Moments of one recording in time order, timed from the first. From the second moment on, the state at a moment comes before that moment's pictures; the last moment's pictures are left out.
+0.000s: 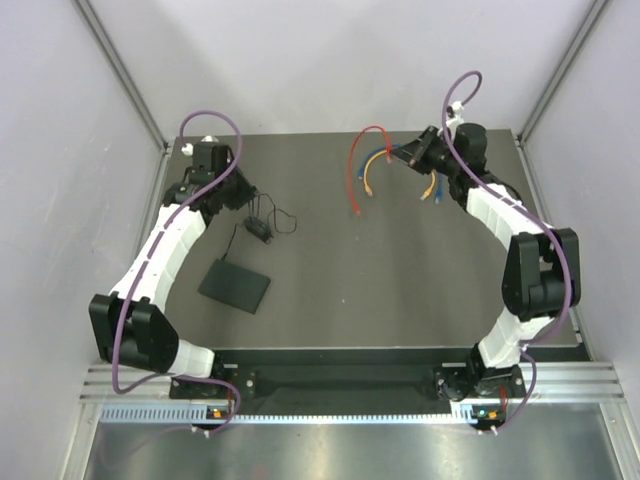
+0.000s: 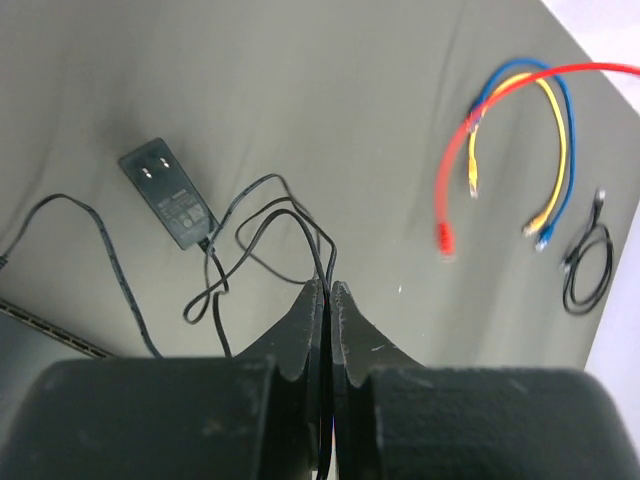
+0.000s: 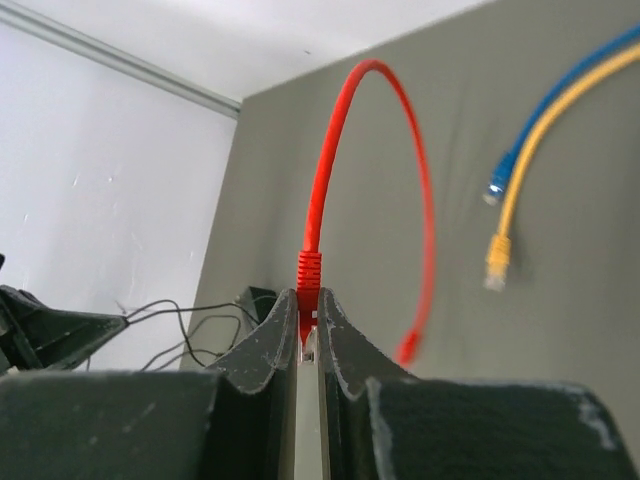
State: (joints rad) left arm -0.19 1.42 1.32 -0.58 0.01 -0.78; right arm 0.16 1.71 1.28 0.21 -0.50 0.76
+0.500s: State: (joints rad) left arm -0.11 1.62 1.43 -0.56 0.24 -0.73; right arm 0.03 1.90 1.33 -0.01 -0.53 0.65
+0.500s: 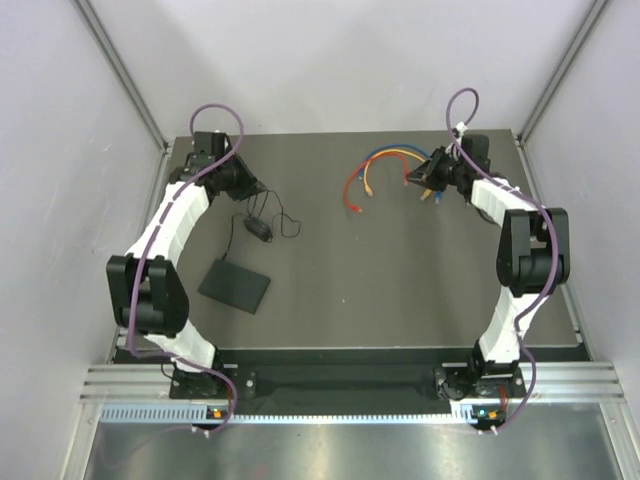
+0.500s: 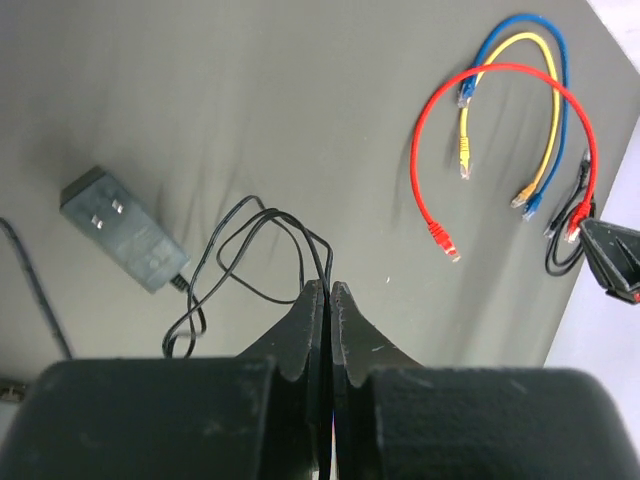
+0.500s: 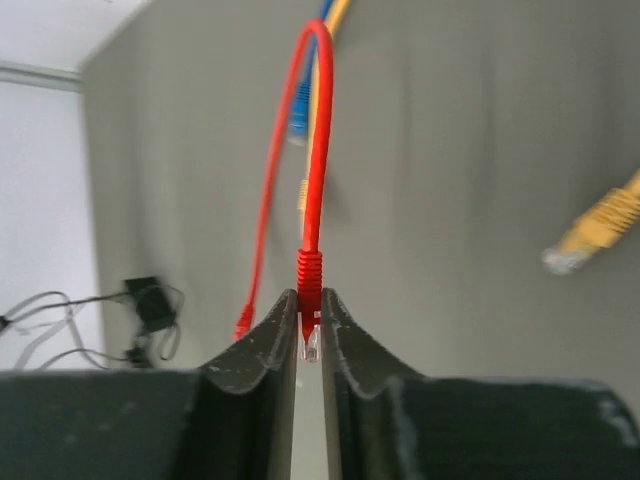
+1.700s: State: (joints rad) left arm -0.07 1.26 1.32 -0.88 -0.02 -0.60; right arm 0.58 1.76 1.65 -0.48 -0.33 0.42
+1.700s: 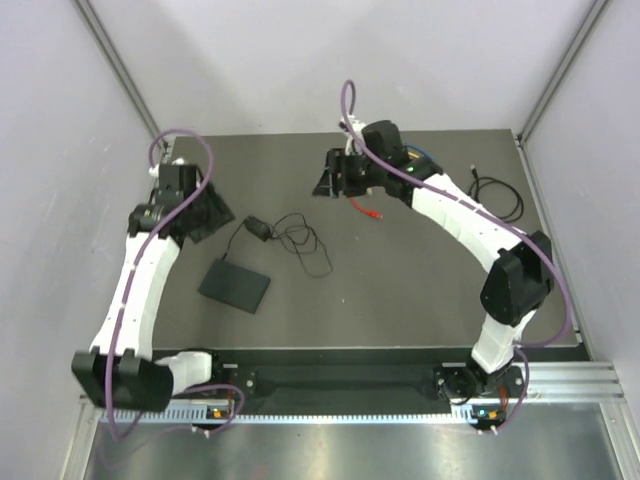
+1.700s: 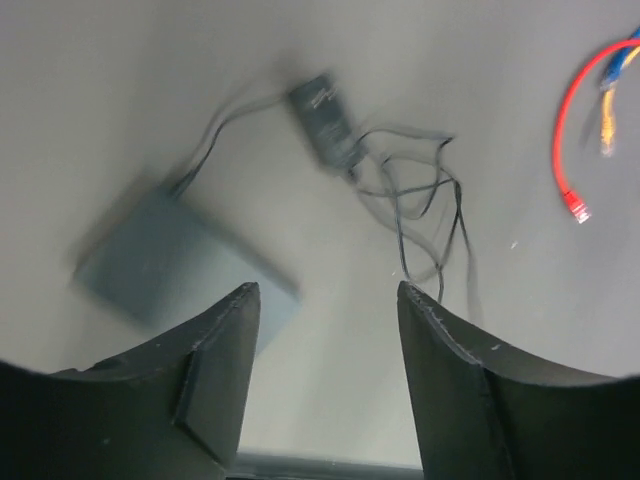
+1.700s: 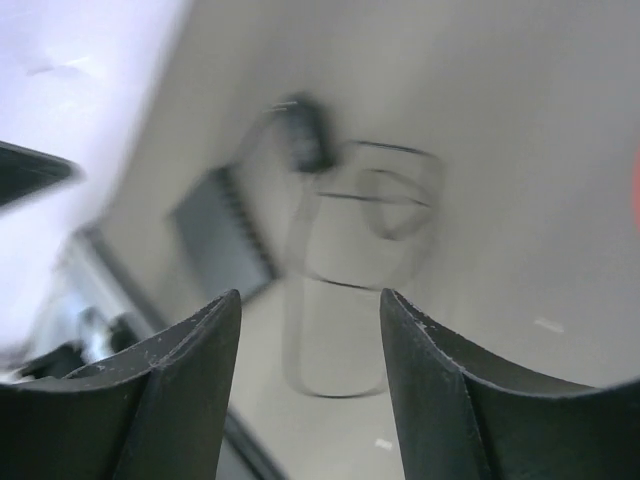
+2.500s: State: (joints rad) left arm 0.12 1.37 1.07 -0.92 -0.25 -0.69; right arm 0.89 2.13 1.79 -0.25 -0.63 0.71
